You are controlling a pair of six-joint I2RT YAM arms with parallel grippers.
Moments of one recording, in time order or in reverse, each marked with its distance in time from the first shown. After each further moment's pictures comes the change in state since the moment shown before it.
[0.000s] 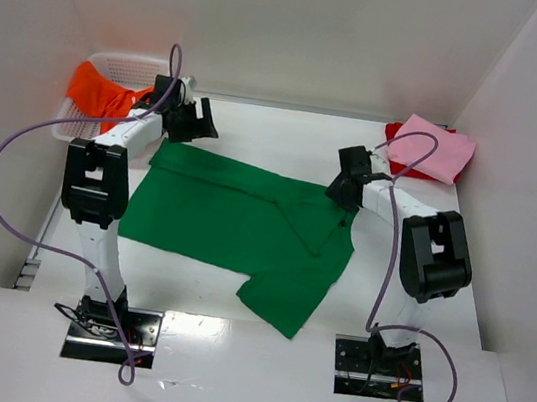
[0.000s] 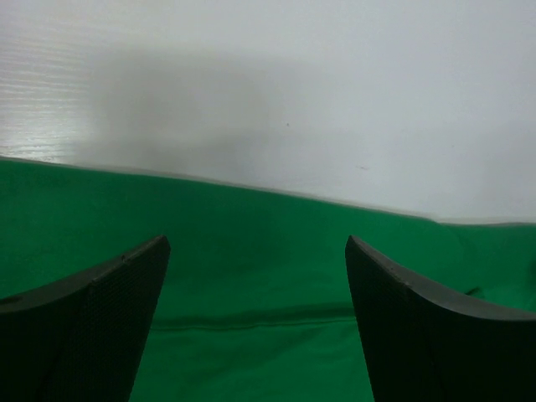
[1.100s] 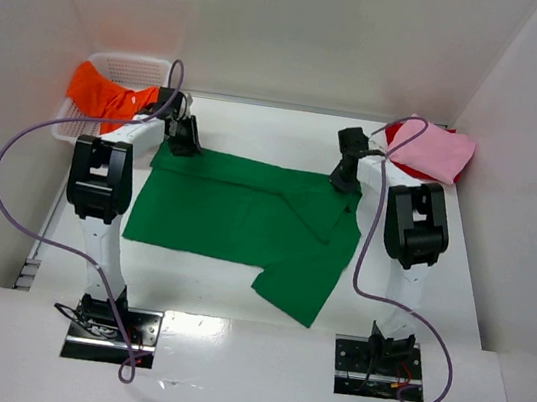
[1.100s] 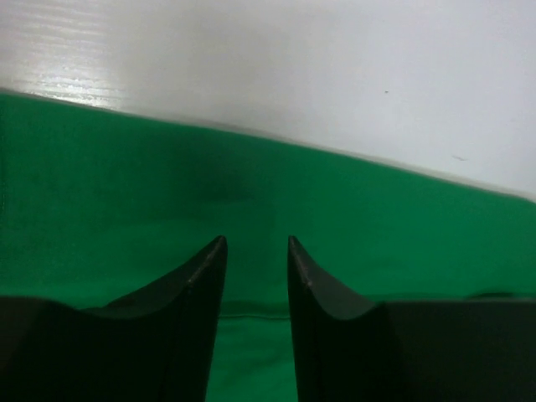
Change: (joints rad) left arm 0.006 0.056 -0.040 -0.048 -0.085 -0.012; right arm -0.053 0.298 0.326 -0.120 0.001 -0.055
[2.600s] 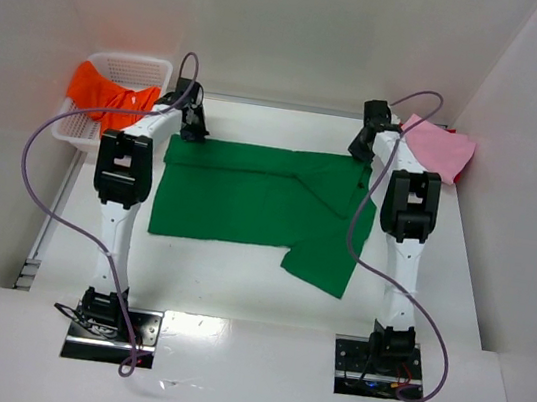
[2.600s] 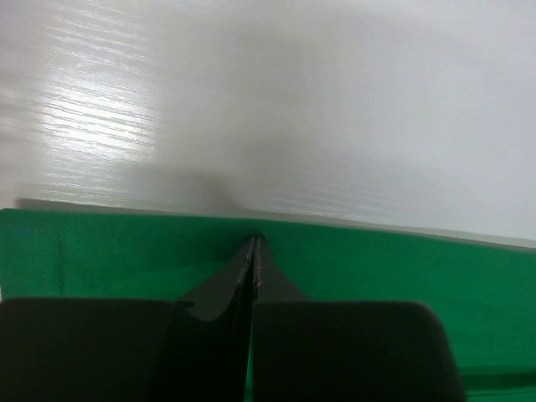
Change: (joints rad) left arm -0.041 0.288 0.386 -0.087 -0.162 -0.055; right arm -0.153 0.369 0.593 -0.100 -0.068 -0.160
